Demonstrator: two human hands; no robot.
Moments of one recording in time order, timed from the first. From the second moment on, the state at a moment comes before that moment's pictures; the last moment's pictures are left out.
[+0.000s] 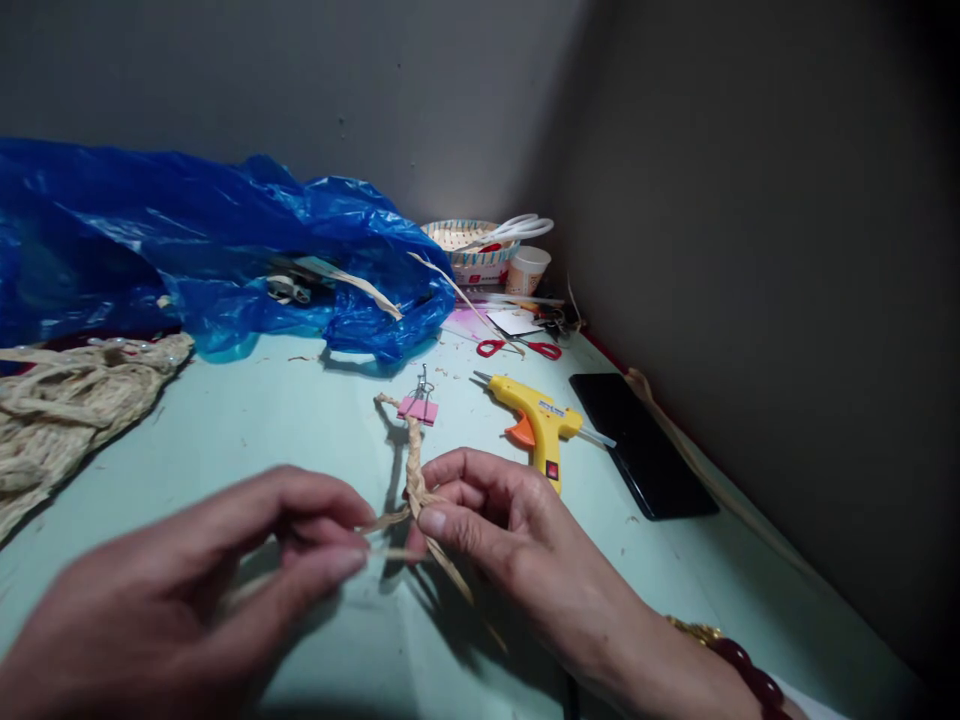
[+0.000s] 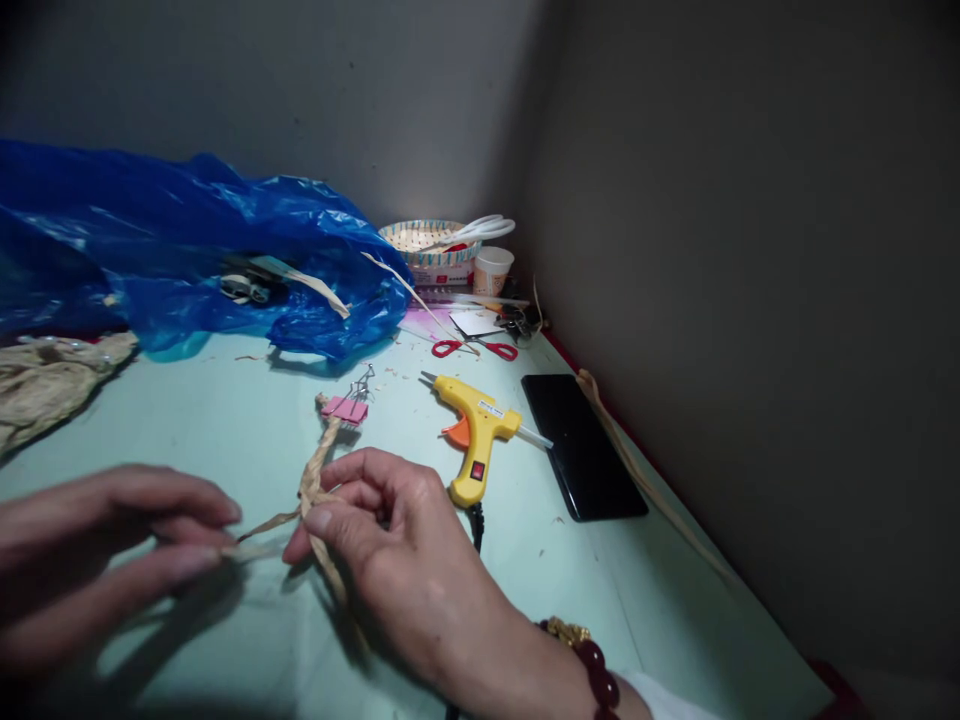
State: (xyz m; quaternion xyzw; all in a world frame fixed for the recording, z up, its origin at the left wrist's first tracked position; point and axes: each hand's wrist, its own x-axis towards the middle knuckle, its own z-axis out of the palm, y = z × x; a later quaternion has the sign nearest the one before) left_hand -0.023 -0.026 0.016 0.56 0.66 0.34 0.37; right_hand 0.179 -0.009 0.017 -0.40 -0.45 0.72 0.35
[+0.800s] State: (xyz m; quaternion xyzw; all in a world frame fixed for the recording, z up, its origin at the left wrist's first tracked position) left_hand 0.000 -0.018 0.013 0.54 0.60 0.30 0.51; right_hand 0.184 -0.006 0.009 -0.38 -0.49 0.72 0.31
